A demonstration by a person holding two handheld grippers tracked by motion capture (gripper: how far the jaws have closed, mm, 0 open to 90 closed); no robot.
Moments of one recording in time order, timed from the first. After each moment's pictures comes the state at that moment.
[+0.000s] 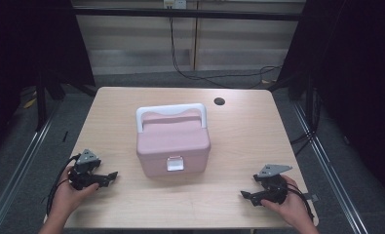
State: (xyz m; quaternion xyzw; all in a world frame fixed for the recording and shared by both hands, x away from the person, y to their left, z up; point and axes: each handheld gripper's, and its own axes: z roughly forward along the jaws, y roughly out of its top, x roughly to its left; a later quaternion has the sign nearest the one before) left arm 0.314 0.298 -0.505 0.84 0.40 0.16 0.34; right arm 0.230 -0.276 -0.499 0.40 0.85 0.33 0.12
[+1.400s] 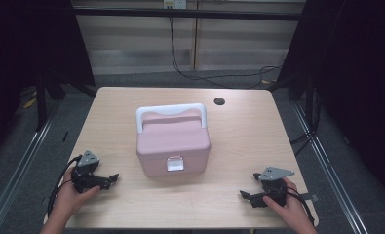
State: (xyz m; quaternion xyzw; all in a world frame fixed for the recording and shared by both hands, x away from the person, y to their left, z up) left arm 0.312 0.297 -0.509 0.83 0.40 0.16 0.35; right arm 0.226 -0.278 -0.510 0.39 0.83 0.36 0.16
